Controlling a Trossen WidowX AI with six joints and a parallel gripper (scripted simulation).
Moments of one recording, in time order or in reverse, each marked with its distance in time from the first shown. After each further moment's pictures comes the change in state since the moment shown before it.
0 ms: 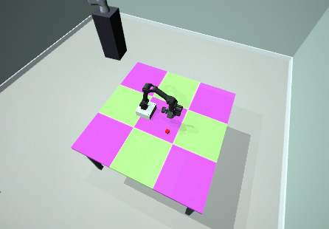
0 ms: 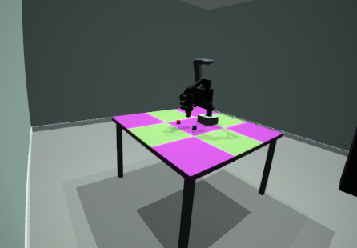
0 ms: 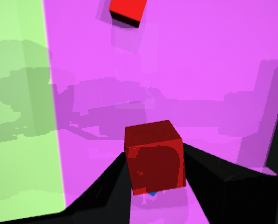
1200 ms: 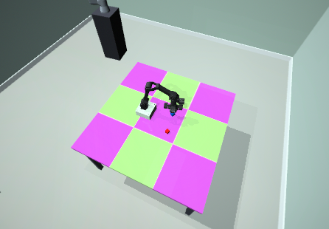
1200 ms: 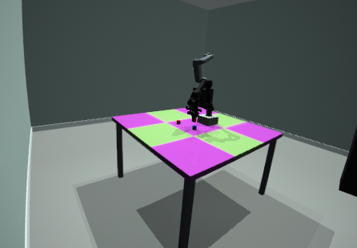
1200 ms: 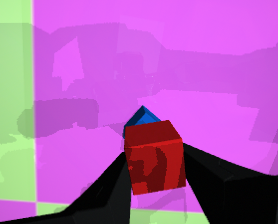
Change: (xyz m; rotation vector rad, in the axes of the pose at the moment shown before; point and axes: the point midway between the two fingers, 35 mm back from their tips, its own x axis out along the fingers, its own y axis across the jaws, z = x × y) arm 0.028 0.005 -0.082 -0.113 0.000 0.003
